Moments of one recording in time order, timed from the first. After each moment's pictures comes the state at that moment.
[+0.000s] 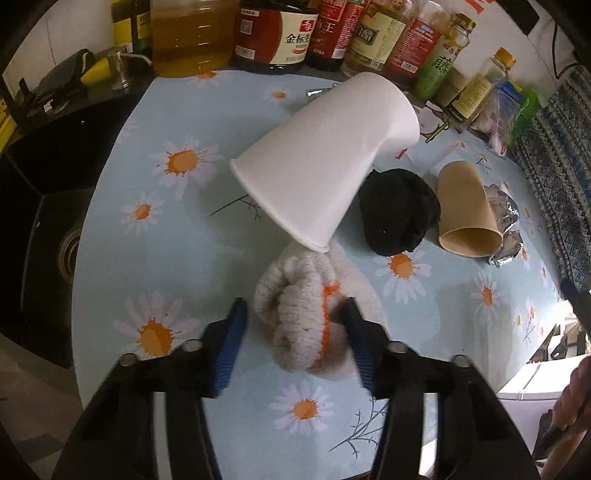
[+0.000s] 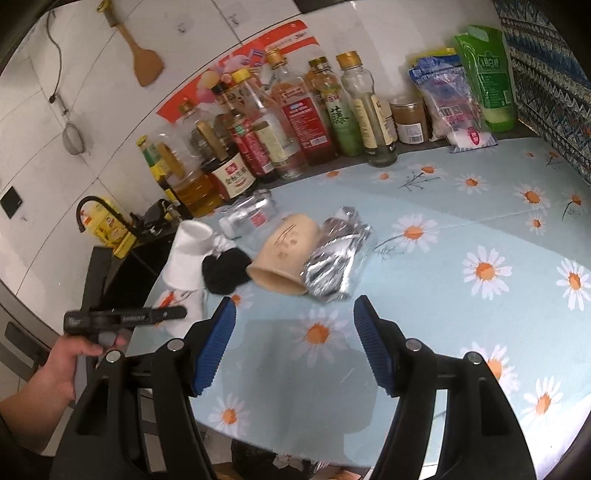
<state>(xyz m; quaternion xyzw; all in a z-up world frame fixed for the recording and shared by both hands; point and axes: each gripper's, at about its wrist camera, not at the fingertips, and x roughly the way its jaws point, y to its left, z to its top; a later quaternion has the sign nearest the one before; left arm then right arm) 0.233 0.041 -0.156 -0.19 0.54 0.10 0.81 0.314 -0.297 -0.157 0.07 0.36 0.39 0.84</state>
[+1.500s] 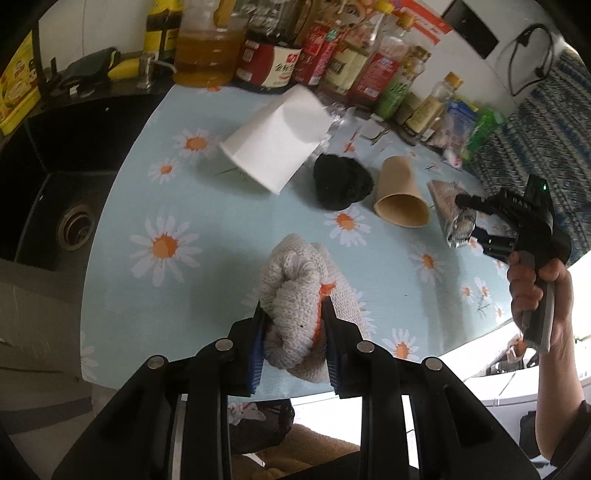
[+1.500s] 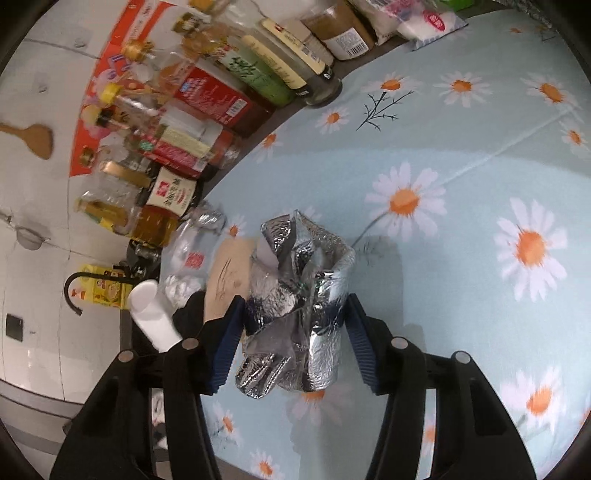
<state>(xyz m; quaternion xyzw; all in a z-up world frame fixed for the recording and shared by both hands) 0.146 0.009 -0.111 -0.23 0.47 0.08 0.85 0.403 -0.276 -0.194 0.21 0.52 0.35 0.75</state>
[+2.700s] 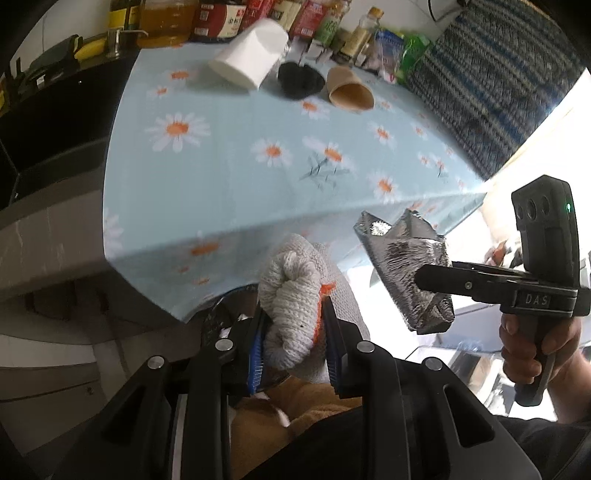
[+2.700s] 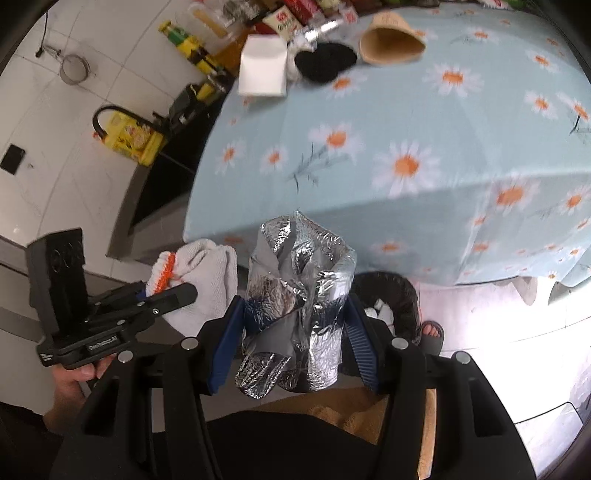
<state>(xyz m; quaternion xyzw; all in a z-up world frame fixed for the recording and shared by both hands) 0.017 0.006 -0.145 -0.16 0.53 -0.06 0.83 0.115 -0.212 -0.243 0.08 0.56 0.41 0.72</state>
